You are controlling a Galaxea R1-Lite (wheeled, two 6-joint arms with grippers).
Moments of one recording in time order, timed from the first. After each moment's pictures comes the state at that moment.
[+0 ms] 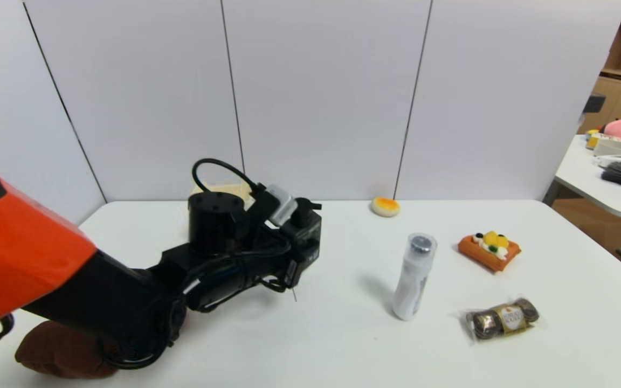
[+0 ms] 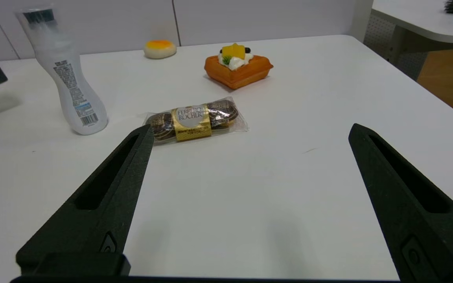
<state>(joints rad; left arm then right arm) -0.62 1.93 -0.76 -0.95 -0.15 0.12 0.00 0.00 0.00 -0.01 -0.04 0.06</state>
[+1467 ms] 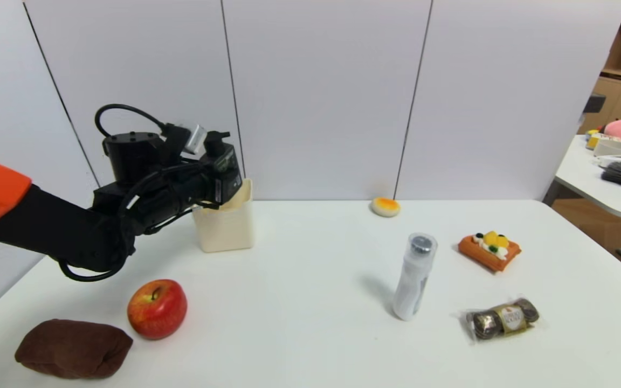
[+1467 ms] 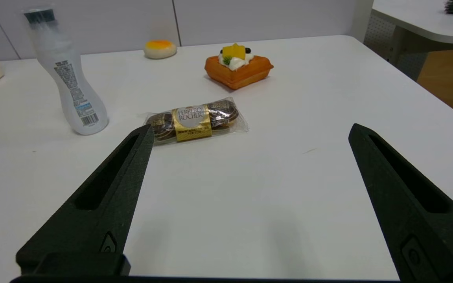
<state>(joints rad) -0.24 1.93 -0.97 -0.89 -0.15 0.10 0.00 0.00 0.00 -0.01 -0.04 0.06</state>
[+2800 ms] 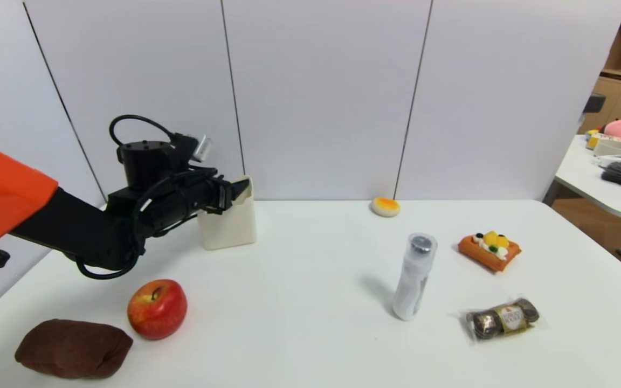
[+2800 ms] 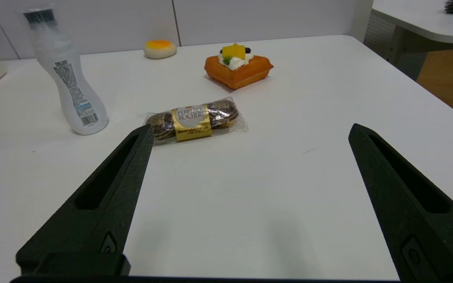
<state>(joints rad) -0.23 2.00 -1.00 -0.89 -0.15 0.10 0.00 0.00 0.00 -0.01 -0.04 0.06</state>
